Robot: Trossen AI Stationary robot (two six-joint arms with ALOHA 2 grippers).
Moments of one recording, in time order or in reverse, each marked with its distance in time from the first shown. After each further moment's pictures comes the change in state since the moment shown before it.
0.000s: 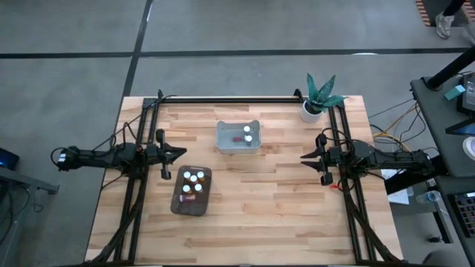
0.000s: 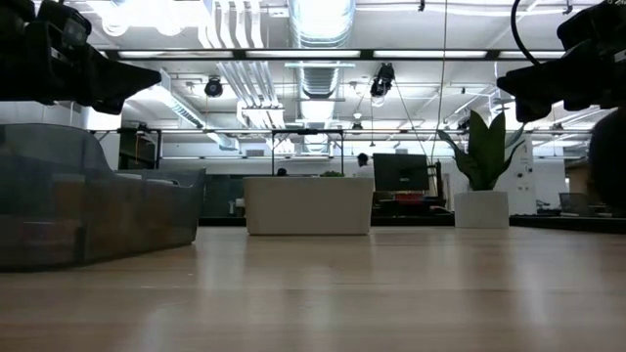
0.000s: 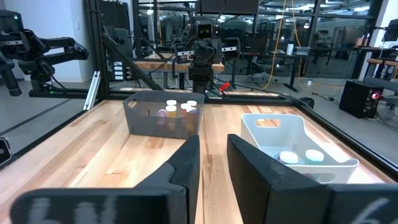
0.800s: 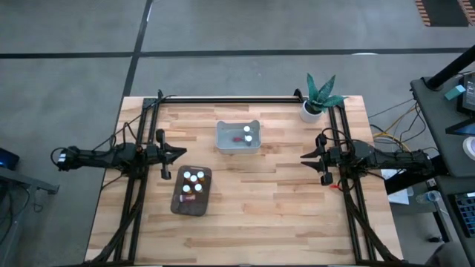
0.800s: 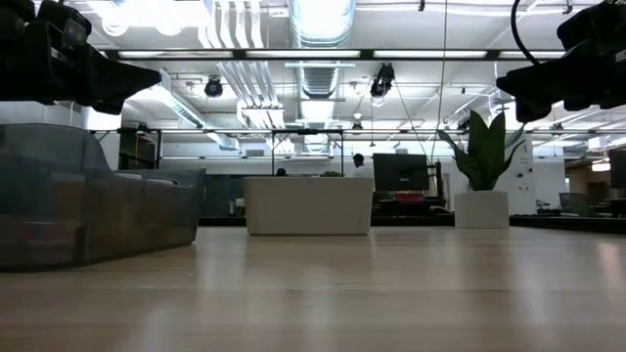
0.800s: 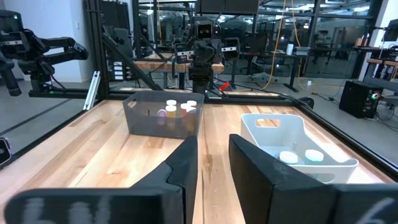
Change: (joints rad) left arm 0.000 0.000 0.000 0.000 0.000 0.000; right arm 0.000 0.000 0.000 0.002 0.000 0.000
